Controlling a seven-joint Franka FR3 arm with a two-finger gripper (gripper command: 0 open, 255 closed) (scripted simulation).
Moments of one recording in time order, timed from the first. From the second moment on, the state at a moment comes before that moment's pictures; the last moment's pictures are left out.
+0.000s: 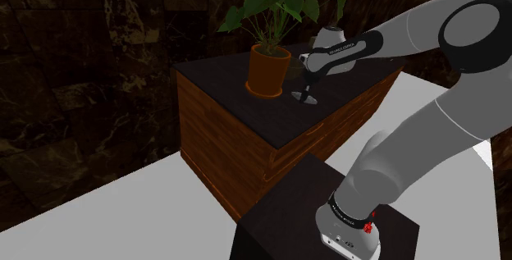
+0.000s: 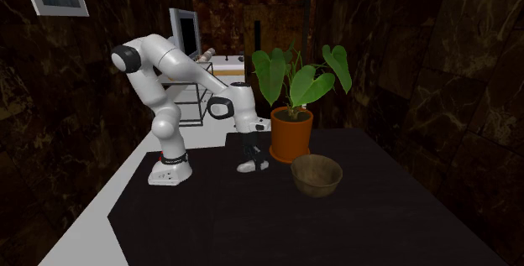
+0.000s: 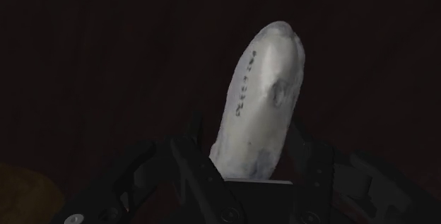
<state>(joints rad) 0.06 -0.30 -0.68 -2.49 -0.34 2.41 -0.80</state>
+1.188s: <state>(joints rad) 0.05 -0.36 -0.64 -2.43 -0.35 2.29 -0.79</state>
